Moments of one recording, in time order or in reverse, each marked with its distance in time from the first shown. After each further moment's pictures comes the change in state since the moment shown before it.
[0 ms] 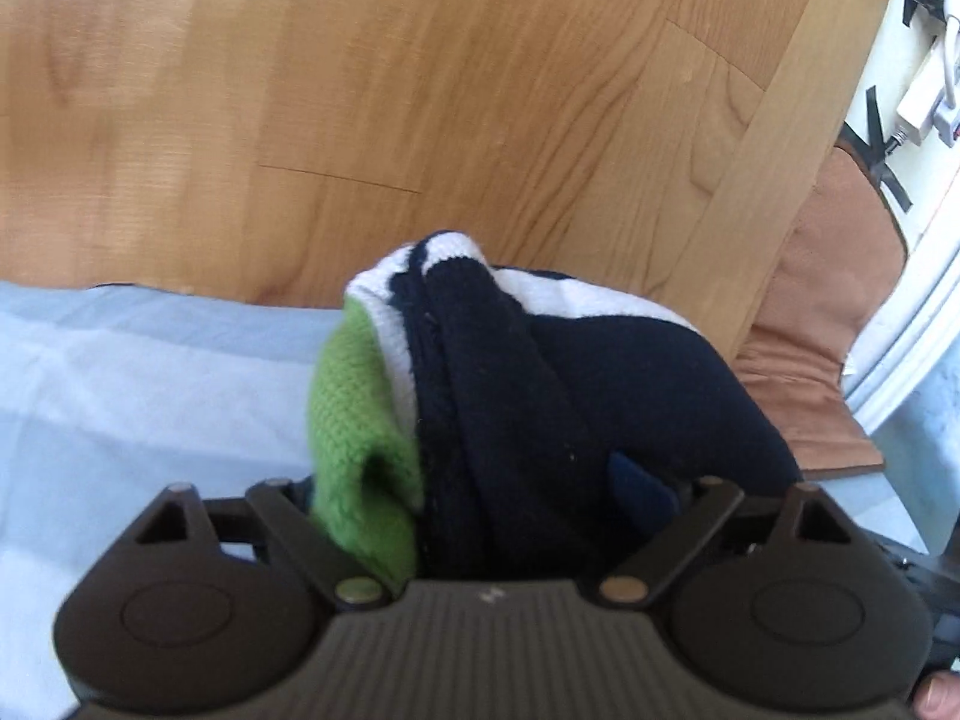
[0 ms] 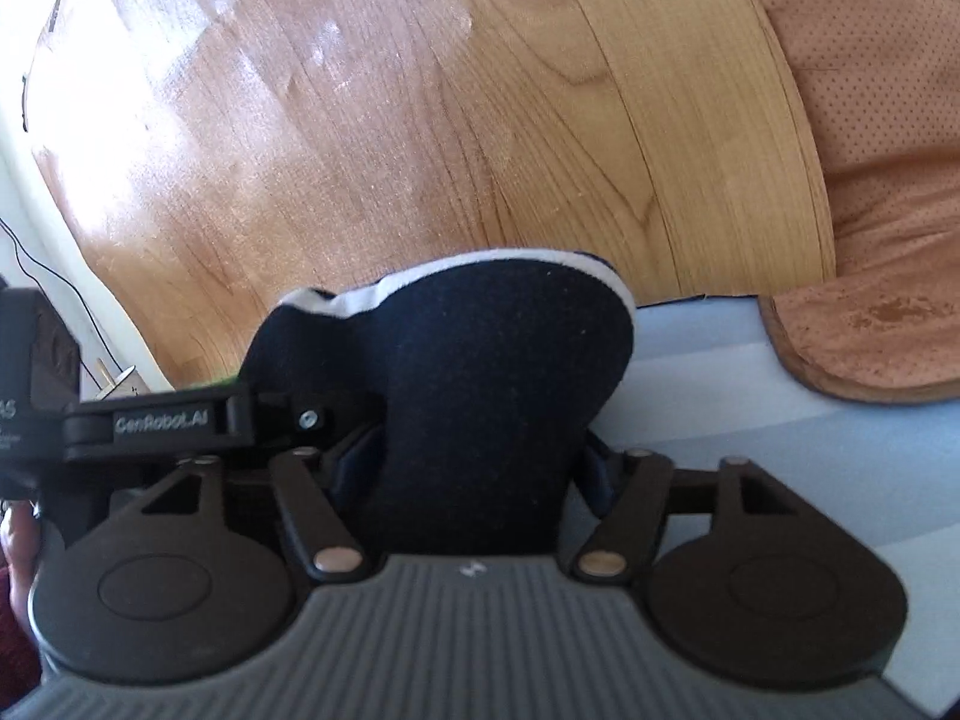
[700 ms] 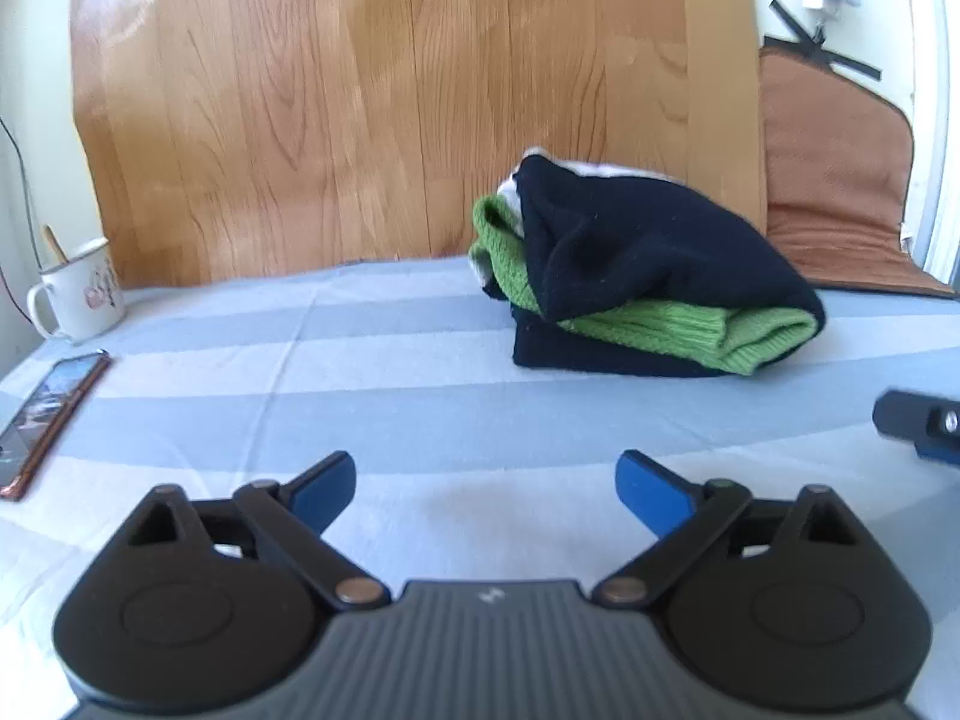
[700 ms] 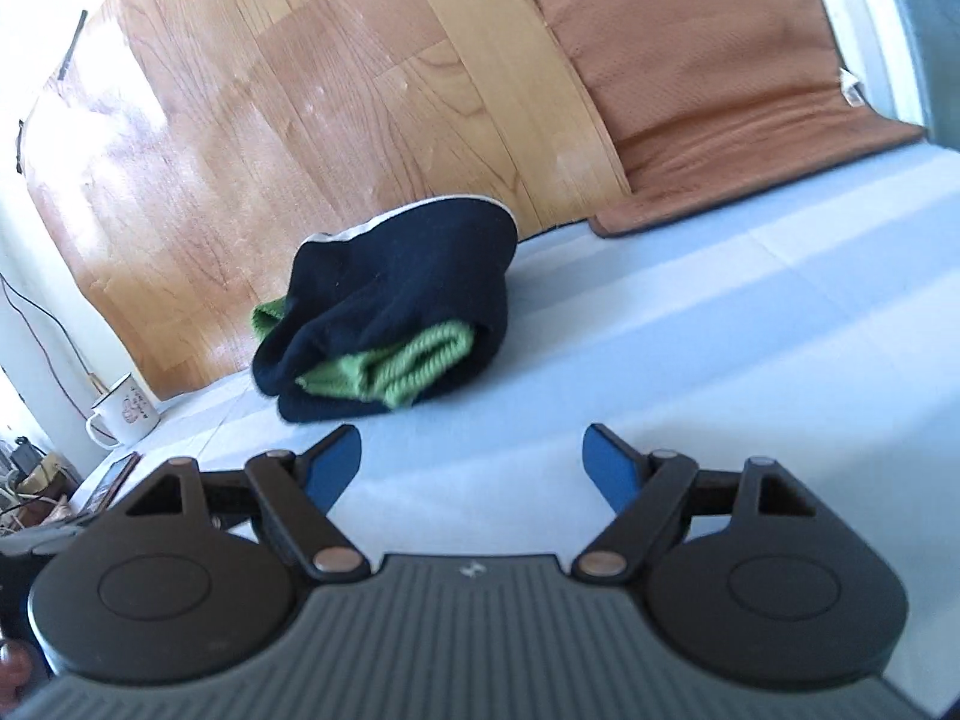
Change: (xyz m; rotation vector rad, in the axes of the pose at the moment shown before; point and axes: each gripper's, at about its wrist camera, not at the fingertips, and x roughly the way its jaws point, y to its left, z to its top) left arm -0.141 -0.037 -0.151 0.230 -0.159 0.368; right arm -0.132 0.046 -0.111 0.128 -0.103 -0.182
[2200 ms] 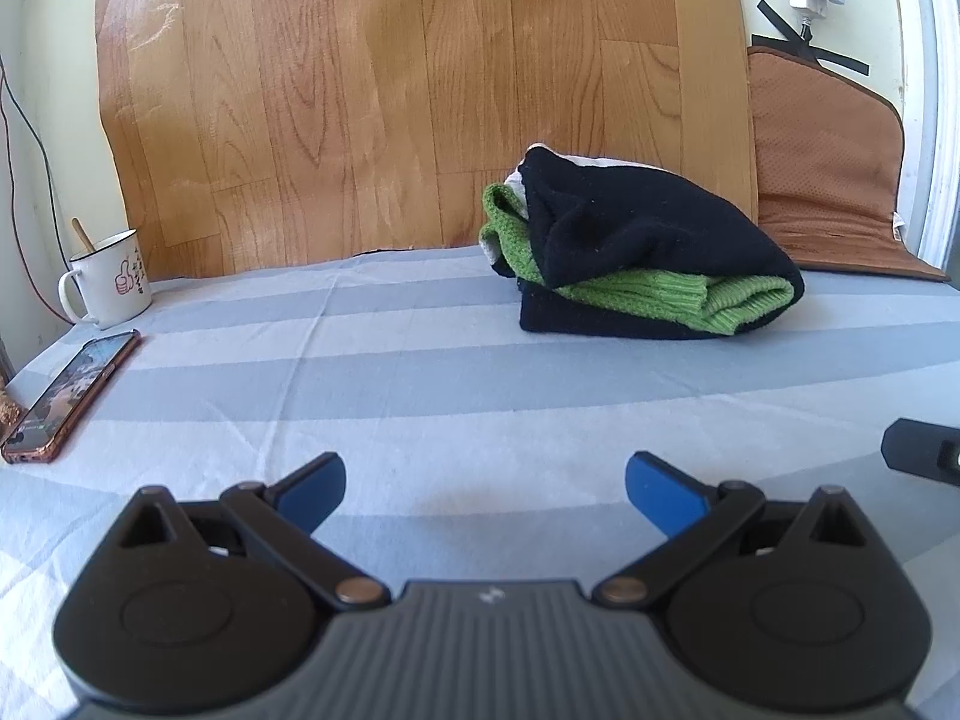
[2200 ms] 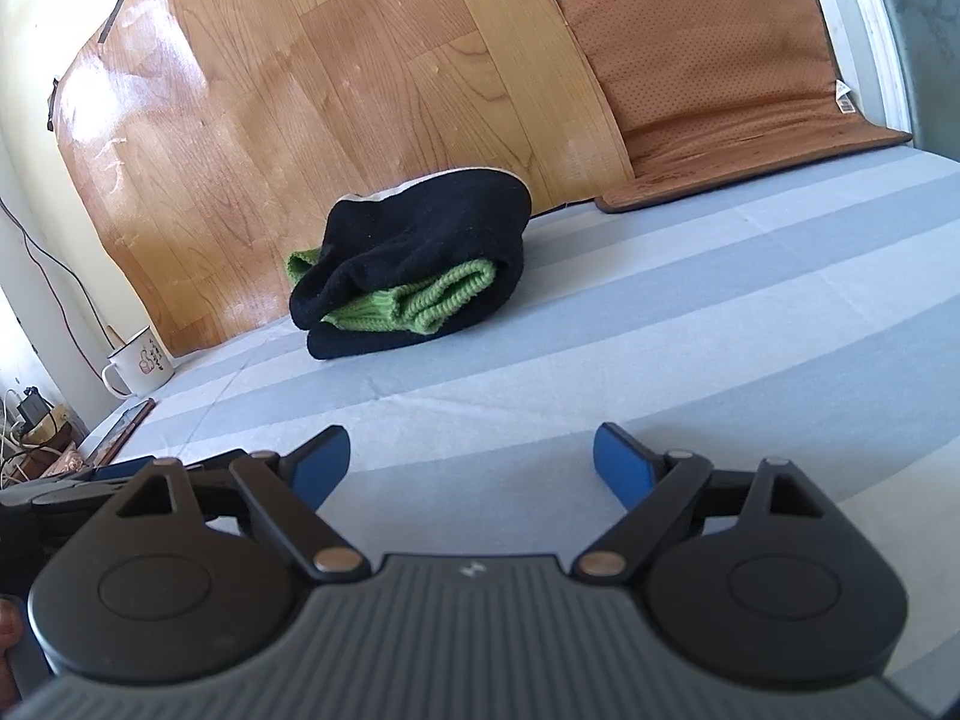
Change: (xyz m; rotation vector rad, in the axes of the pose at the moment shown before) left arm -0.020 -0.002 -0.018 -0.005 0.002 0.017; right arm -0.027 0.016 -0.029 -0.075 -0.002 -0.009
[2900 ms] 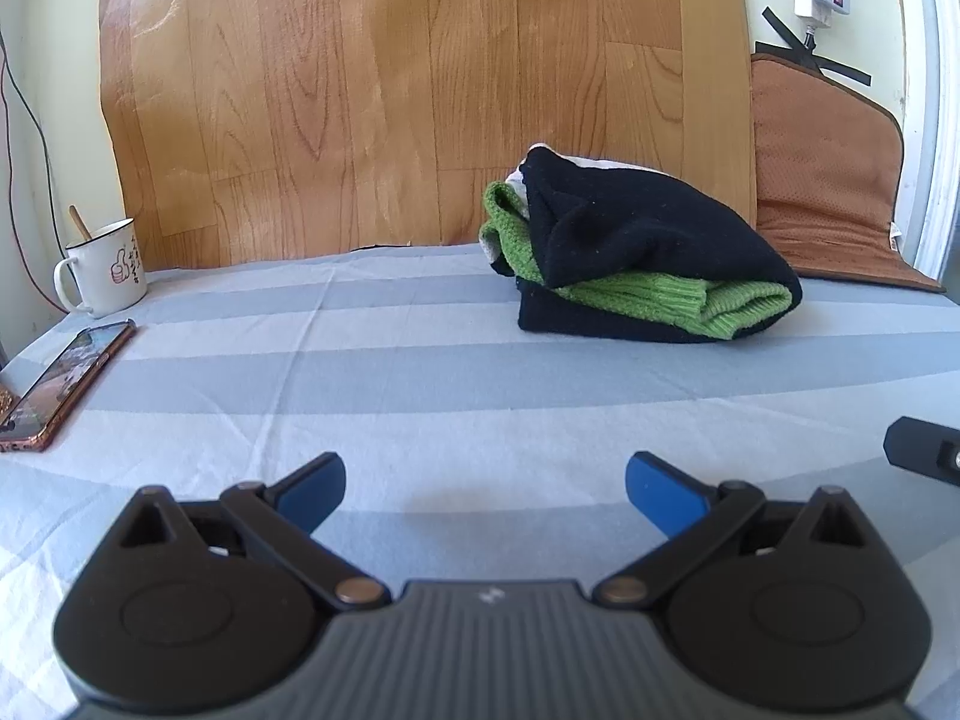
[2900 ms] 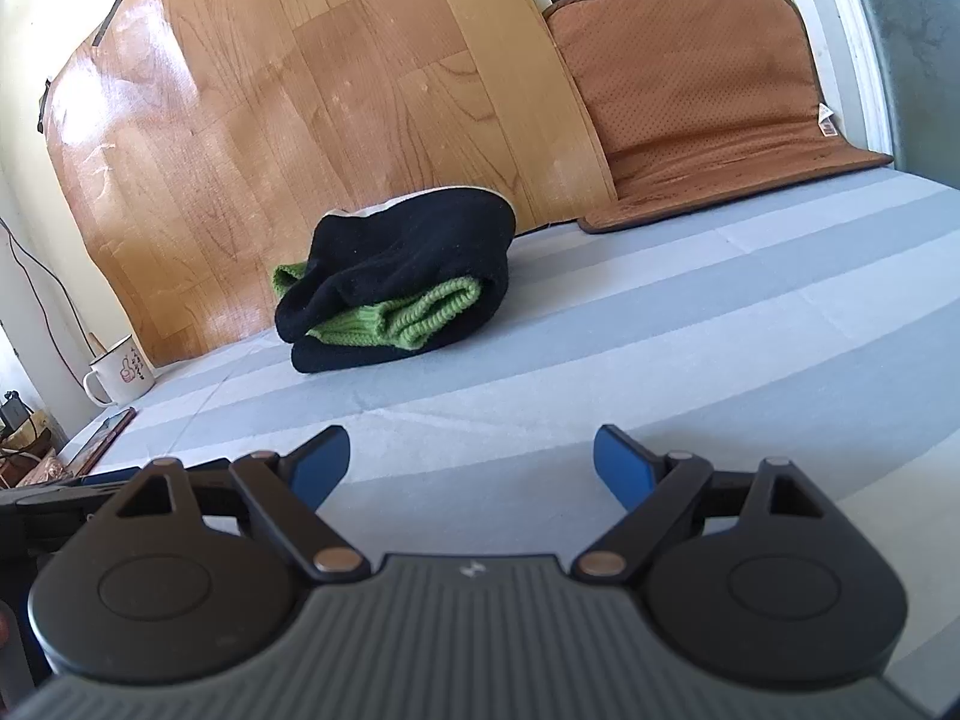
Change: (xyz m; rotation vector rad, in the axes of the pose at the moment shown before) left arm 0.001 0.003 0.000 -0.023 0.000 -0.017; right arm -0.003 0.006 -0.003 -0.012 -0.045 -0.053
